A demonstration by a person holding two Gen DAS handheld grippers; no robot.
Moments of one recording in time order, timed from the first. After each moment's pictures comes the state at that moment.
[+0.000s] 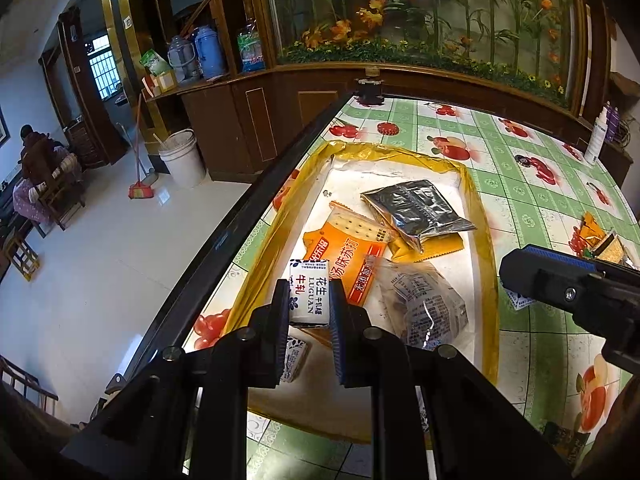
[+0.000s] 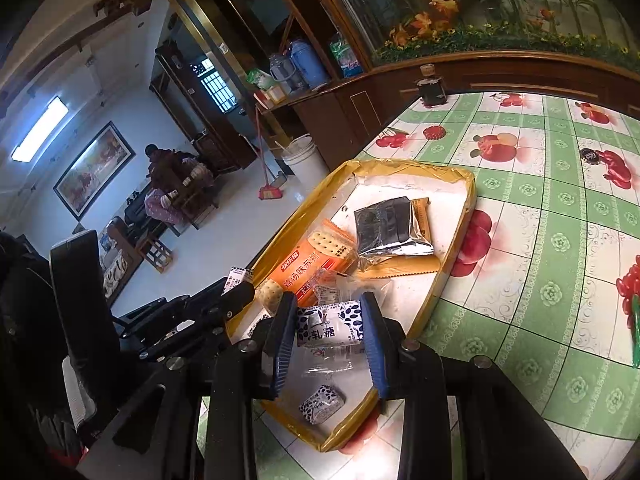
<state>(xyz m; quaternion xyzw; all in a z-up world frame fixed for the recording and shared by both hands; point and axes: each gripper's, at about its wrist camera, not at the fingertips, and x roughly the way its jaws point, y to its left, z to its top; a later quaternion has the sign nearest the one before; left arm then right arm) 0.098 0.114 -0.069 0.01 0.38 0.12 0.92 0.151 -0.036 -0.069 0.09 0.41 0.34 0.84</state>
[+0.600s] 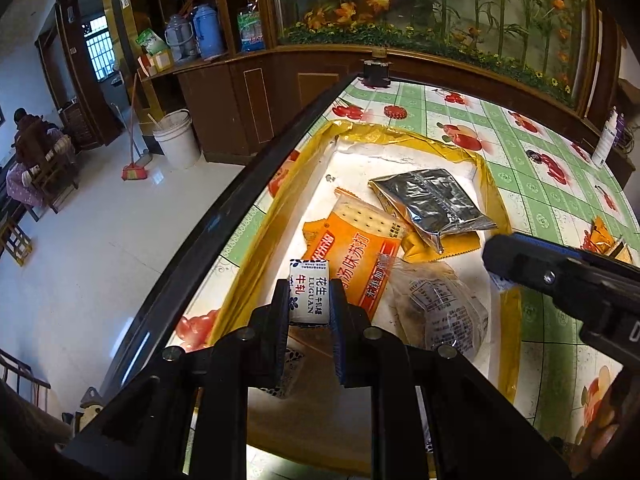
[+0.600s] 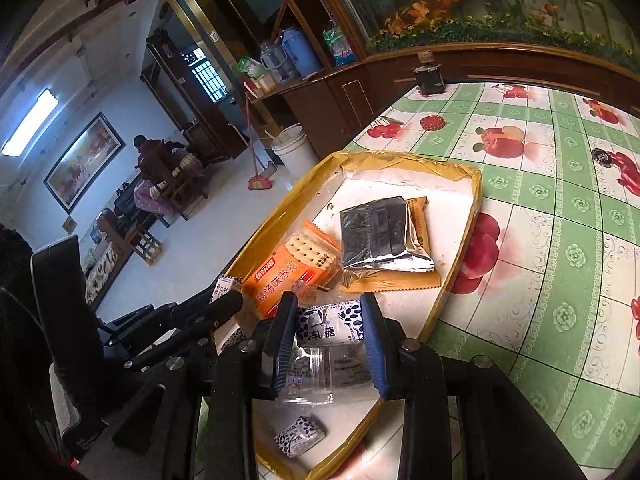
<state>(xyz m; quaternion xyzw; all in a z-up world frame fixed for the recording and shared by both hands) 0.120 0.126 -0.088 -0.02 0.41 0.11 0.90 0.179 -0.012 -0.086 0.08 0.42 0.33 0.84</state>
